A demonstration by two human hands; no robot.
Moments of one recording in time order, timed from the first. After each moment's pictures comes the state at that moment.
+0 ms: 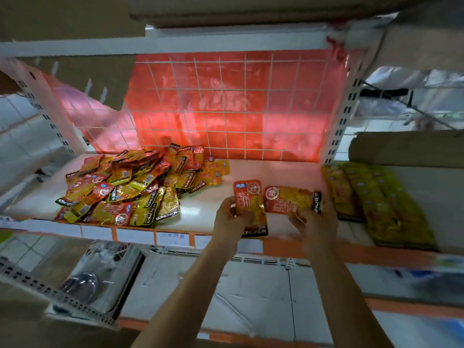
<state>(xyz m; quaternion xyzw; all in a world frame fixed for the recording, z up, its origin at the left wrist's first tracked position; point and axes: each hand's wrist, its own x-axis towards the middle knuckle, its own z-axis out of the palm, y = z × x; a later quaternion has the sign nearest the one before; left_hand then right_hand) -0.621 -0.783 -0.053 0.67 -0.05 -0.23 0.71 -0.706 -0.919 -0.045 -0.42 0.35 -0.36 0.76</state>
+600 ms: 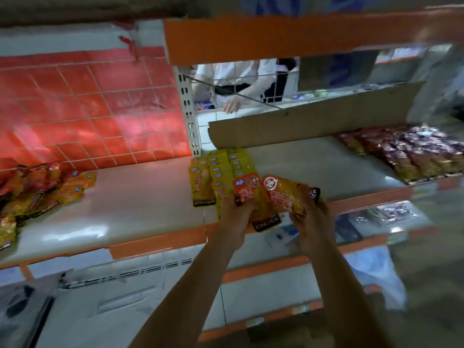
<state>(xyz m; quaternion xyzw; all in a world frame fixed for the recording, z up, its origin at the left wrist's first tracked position) -0.829 -1.042 -0.048 0.59 -0.10 -0.38 0.70 -0.944 -1.117 -0.037 -0.39 0.41 -0.44 0.70</state>
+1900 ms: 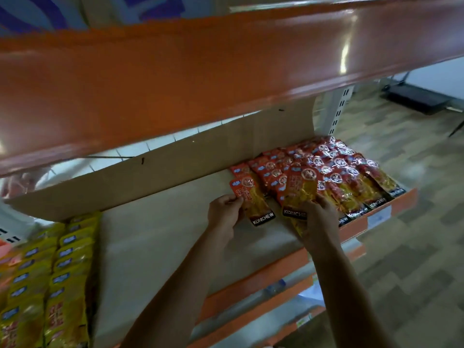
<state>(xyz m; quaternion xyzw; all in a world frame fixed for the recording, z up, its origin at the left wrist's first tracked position) -0.918 -1.428 -0.063 0.70 -0.12 -0.38 0.59 -1.078 -1.476 -0.043 -0.38 0.50 -0.48 0.62</state>
